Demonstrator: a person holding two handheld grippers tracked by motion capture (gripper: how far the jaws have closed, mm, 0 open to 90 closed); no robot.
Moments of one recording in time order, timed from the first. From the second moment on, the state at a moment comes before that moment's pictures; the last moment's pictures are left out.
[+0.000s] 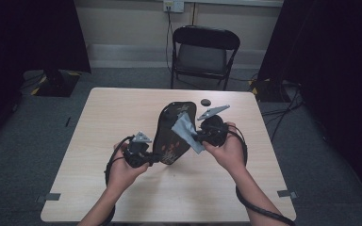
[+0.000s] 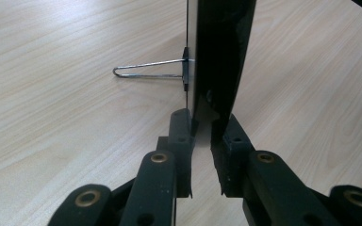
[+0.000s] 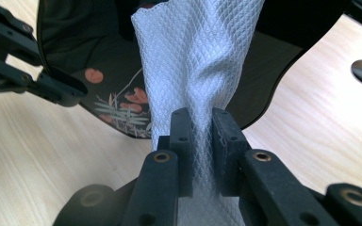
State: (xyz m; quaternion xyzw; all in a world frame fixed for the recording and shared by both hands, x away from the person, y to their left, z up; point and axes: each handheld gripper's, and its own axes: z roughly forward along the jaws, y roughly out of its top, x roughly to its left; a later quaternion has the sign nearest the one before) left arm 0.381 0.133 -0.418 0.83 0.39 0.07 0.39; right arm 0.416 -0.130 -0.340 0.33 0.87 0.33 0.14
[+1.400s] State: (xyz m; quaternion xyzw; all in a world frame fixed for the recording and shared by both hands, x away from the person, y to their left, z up) left arm 0.380 0.132 -0.419 0.83 0.40 0.07 0.39; right arm 0.399 -0.127 -0.452 0.35 0.90 0.26 0.05
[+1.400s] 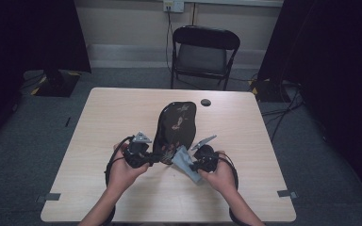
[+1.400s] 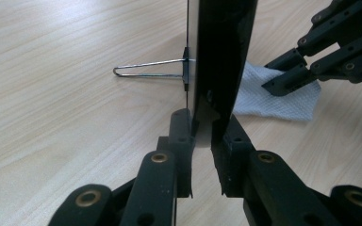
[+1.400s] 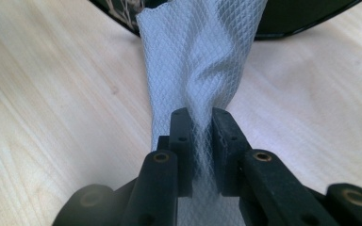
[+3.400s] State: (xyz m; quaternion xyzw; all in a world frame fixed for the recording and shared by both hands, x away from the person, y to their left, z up) left arm 0.381 0.131 -0.419 0.83 0.40 0.07 0.39; right arm 0.401 -0.121 -0.416 0.34 0.89 0.29 0.07
